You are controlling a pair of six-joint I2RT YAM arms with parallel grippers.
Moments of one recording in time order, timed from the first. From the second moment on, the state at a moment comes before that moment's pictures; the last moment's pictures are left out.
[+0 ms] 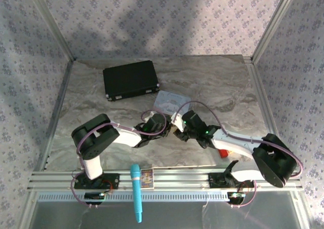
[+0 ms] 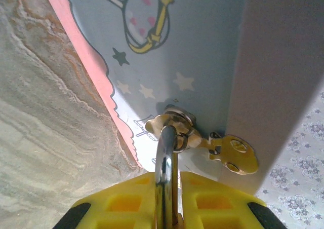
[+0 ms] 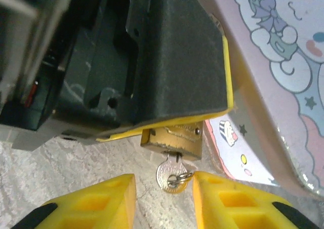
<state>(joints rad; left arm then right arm) -0.98 1.79 0.69 0.60 -0.15 -1.80 0.79 1.31 0.56 -0.05 0.02 -0.21</state>
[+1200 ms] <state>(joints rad) -0.97 1.79 0.68 0.61 -0.14 -1.81 0.60 1.35 0.52 0.07 -0.35 -0.03</state>
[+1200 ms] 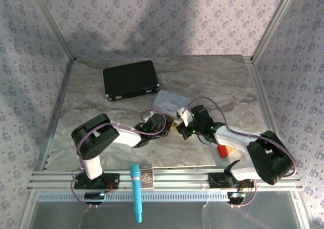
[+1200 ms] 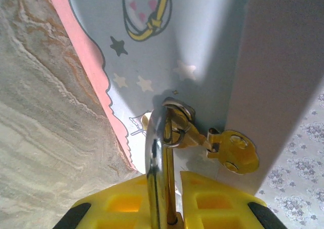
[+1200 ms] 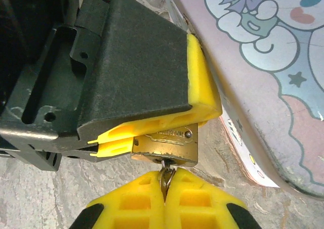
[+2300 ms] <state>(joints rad) -0.95 1.71 0.77 0.19 -0.13 -1.51 0.53 1.41 0.62 0.07 -0.11 0.54</state>
